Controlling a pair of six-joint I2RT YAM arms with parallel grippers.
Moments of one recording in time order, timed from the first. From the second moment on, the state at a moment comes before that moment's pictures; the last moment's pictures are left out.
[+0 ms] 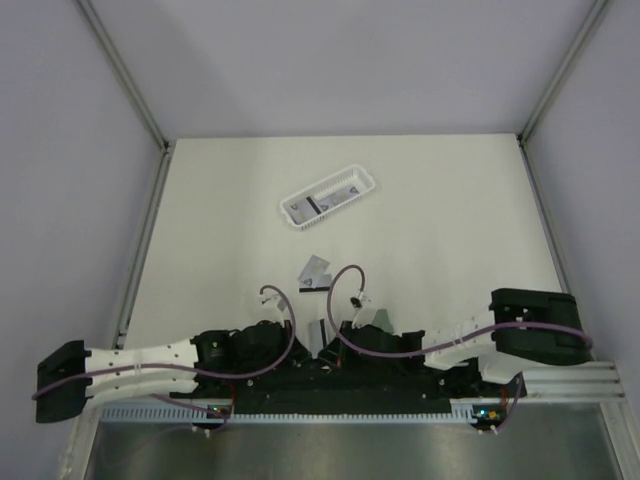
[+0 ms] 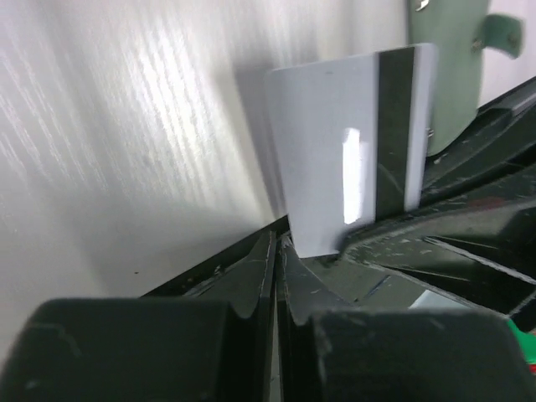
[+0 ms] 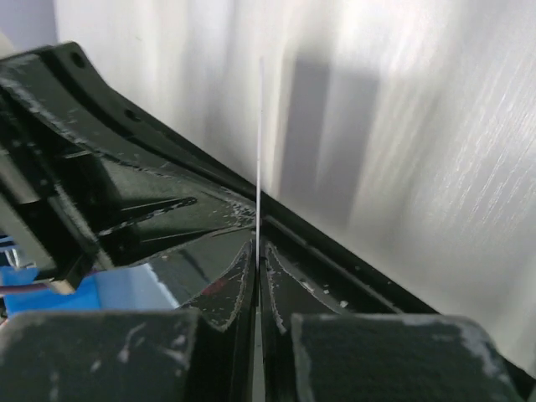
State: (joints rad) left arm -1.24 0.69 0.08 -0.11 -0.13 -1.18; right arm 1.46 1.55 0.37 0.59 0.29 1.30
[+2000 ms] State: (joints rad) left arm -1.24 0.52 0.44 0.22 0.03 -0.81; right arm 1.17 0.74 0.51 0.24 -0.28 0.83
